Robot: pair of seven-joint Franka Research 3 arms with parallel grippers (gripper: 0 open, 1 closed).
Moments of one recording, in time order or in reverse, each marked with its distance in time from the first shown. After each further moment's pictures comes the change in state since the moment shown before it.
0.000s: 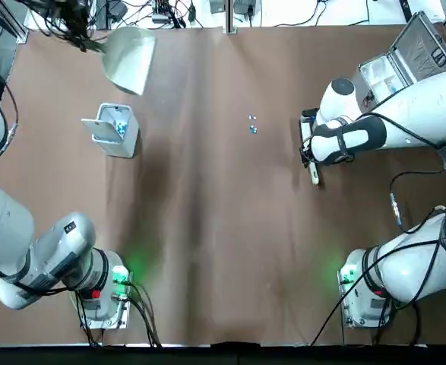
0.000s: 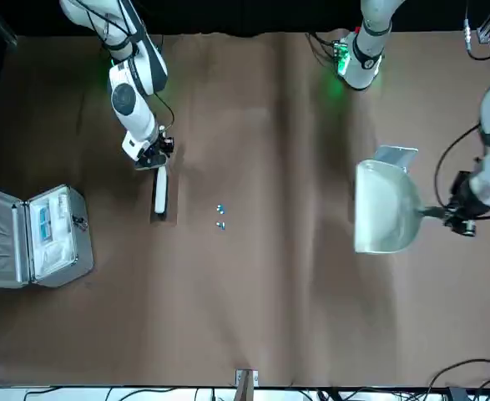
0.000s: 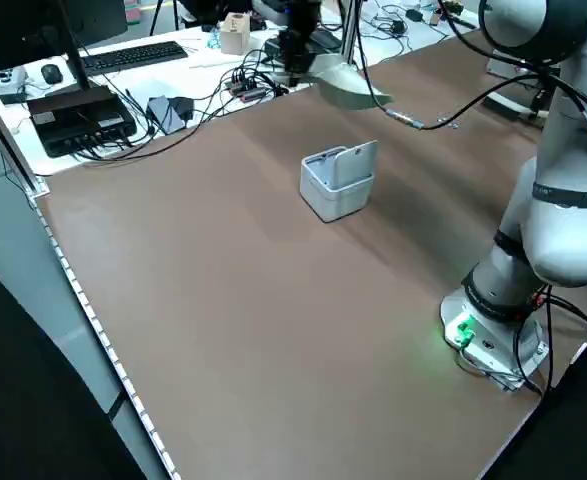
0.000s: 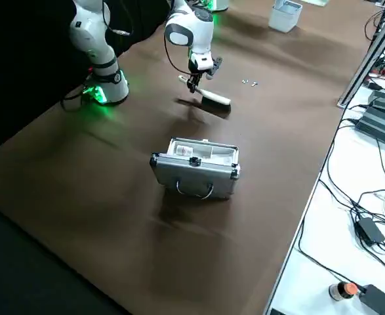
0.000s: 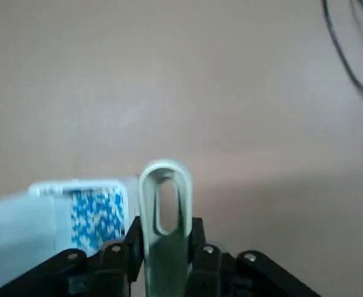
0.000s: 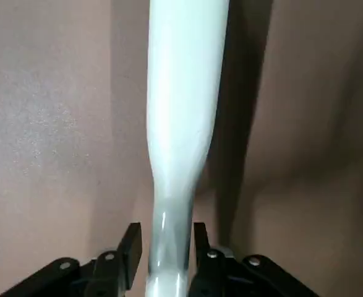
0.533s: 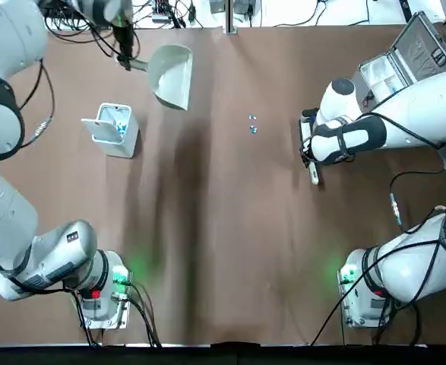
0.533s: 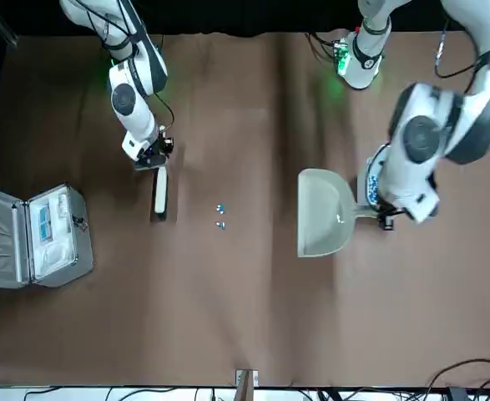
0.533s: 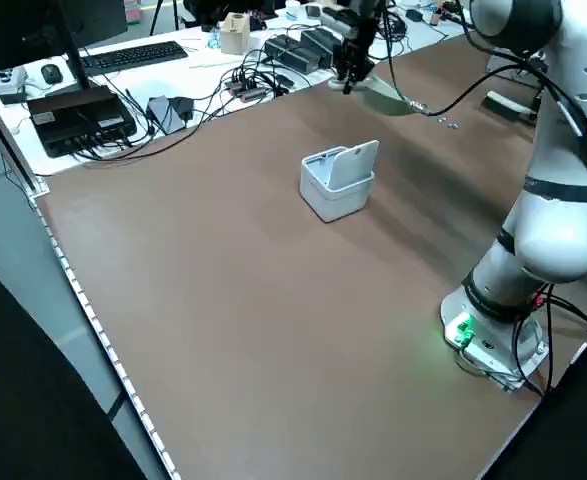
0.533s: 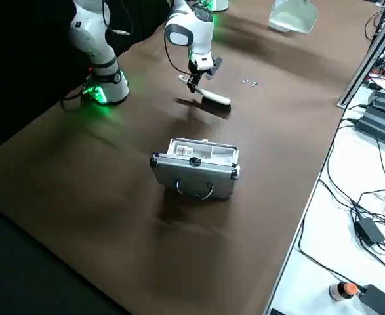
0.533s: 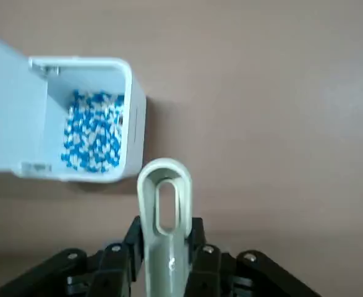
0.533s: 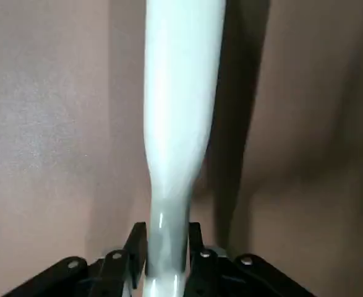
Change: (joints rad) left arm -0.256 0.072 -0.029 -0.063 0.138 0.000 -0.446; right arm -0.002 0.000 -0.002 0.000 0.000 0.000 0.001
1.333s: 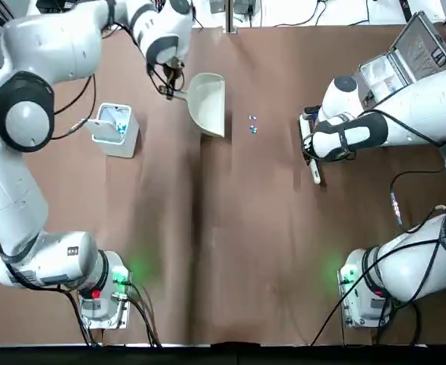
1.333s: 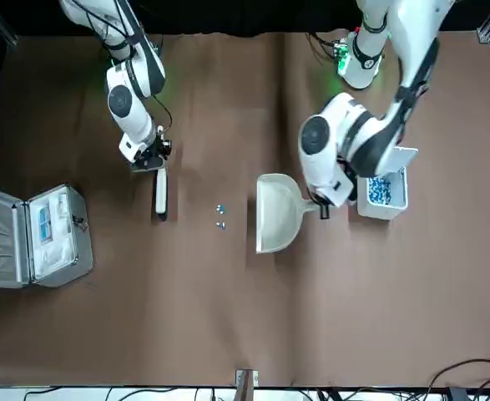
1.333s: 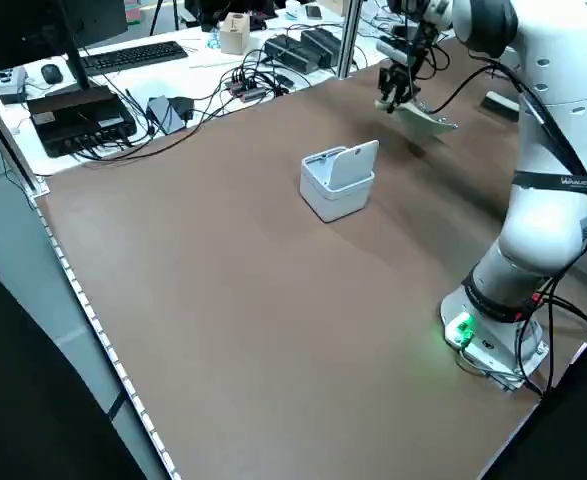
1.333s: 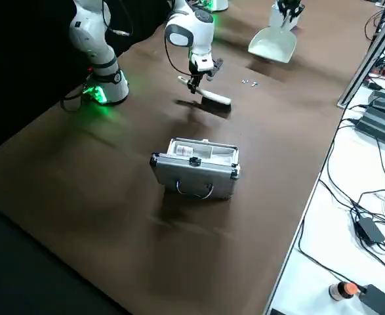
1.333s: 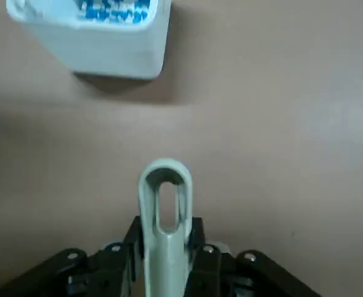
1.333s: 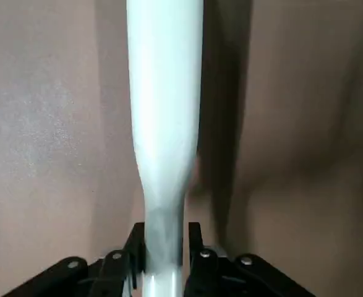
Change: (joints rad) left arm -0.311 0.179 0.003 0.003 0.184 0.002 -0.453; right arm -0.018 0.000 -0.003 0.010 -0.001 -0.010 0.000
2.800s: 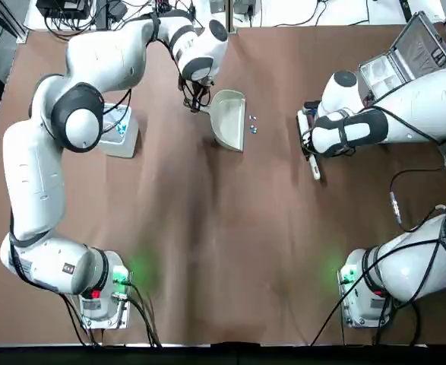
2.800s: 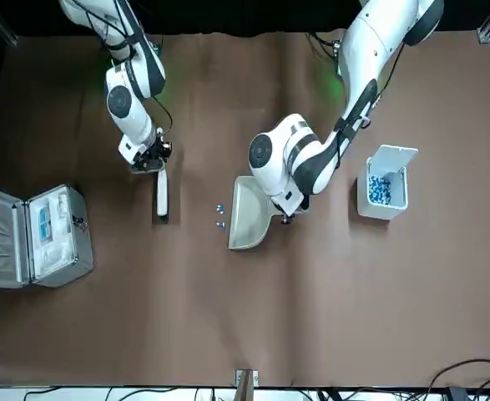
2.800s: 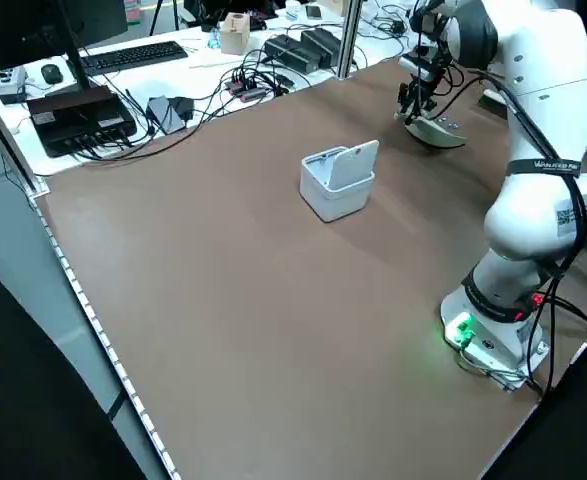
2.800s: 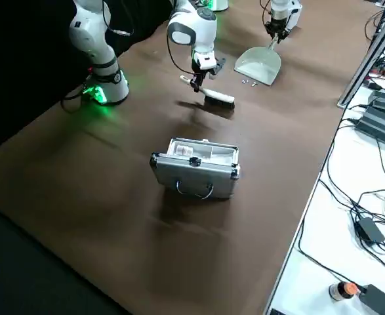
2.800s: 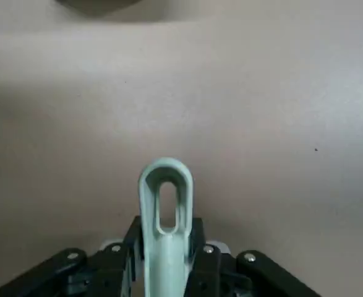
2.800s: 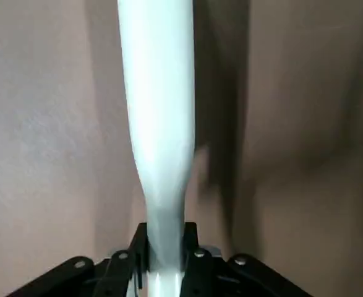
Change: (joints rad) left arm -0.349 0.223 0.208 0.264 0.016 -0.060 -0.036; right arm -0.002 0.000 0.000 0.034 0.000 -0.006 0.018
